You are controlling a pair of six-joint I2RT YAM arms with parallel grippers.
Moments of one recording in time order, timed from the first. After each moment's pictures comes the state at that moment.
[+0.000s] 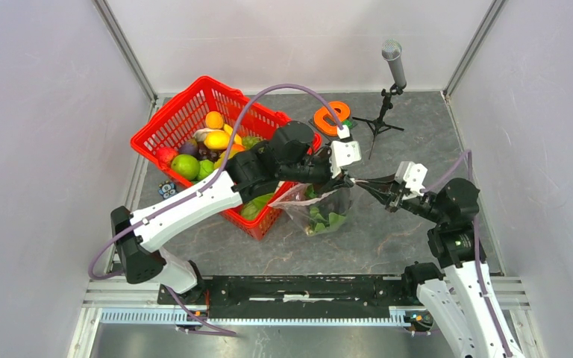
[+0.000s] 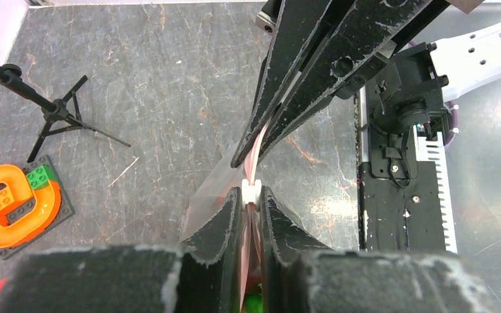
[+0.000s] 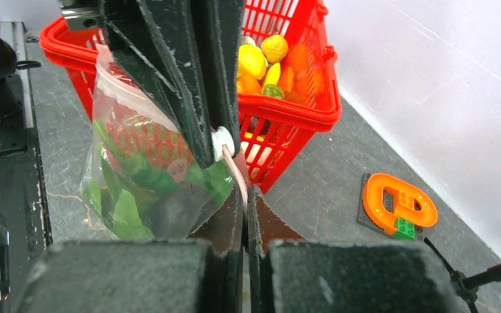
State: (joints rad) left arm -1.02 1.50 1.53 -0.43 0.38 0.27; right arm 0.16 0.54 0.63 -0.05 -0.92 -0.22
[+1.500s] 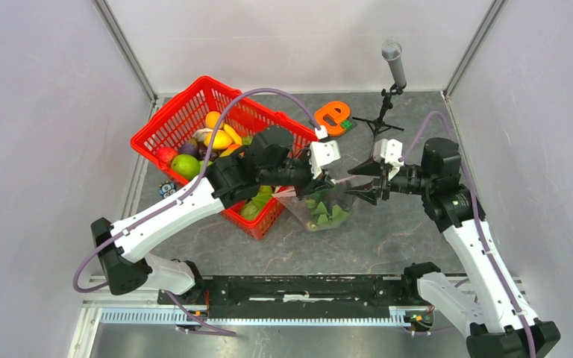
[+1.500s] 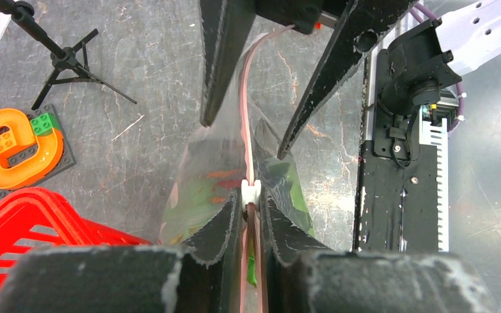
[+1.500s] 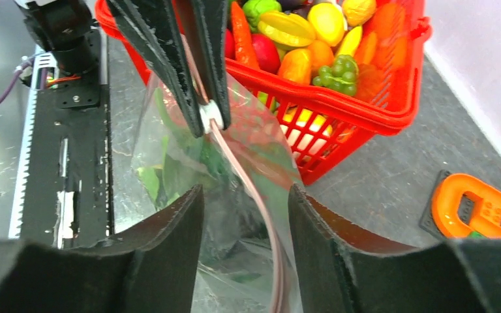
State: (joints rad) left arm -0.98 1.36 1.41 -0.46 0.35 0.23; right arm 0.23 0.86 0.92 -0.41 -1.04 -0.43
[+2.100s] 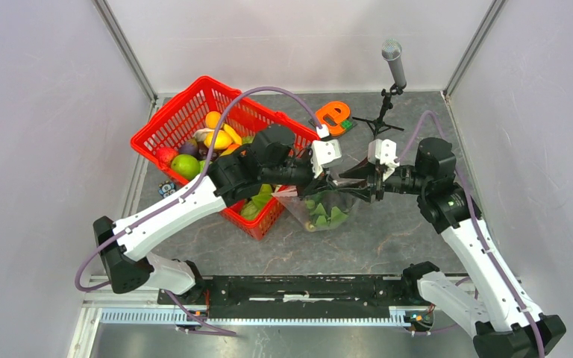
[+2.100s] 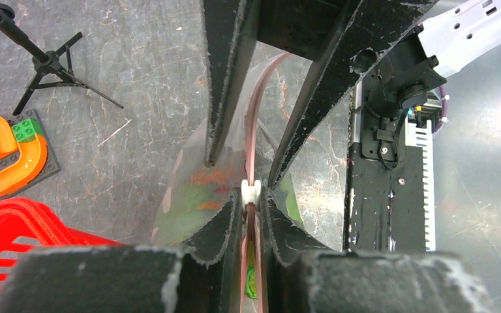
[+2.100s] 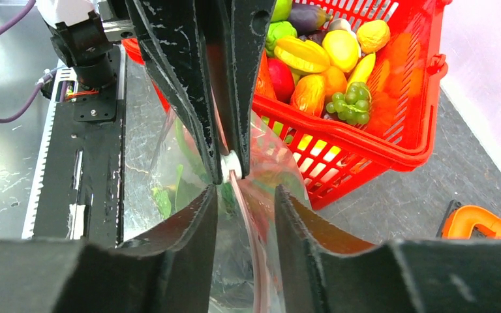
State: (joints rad) left arm -0.98 1.38 1.42 -0.46 0.40 0.21; right arm 0.32 0.87 0.93 -0.33 -1.02 -0.37
